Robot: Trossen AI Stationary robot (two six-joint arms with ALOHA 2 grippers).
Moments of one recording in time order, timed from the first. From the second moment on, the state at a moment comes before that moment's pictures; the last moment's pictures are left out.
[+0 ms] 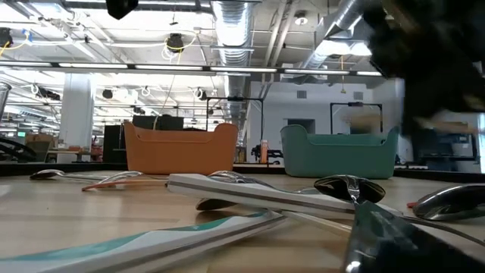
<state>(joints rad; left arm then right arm) -0.20 0.95 1.03 -0.56 -0.32 -0.58 0.52 1.52 0.88 -0.43 0.25 1.63</state>
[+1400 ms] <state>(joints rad) -0.18 1.22 1.03 0.14 0.07 0.08 0.24 1.49 1.06 0.37 -0.27 0.78</state>
